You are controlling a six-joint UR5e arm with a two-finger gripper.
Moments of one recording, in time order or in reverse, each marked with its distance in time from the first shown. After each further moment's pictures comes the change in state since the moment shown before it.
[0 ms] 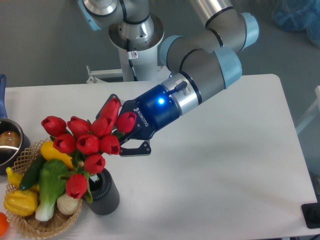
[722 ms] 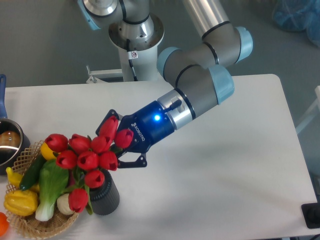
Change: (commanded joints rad) arm -0.026 -0.071 -0.032 0.002 0.032 0.043
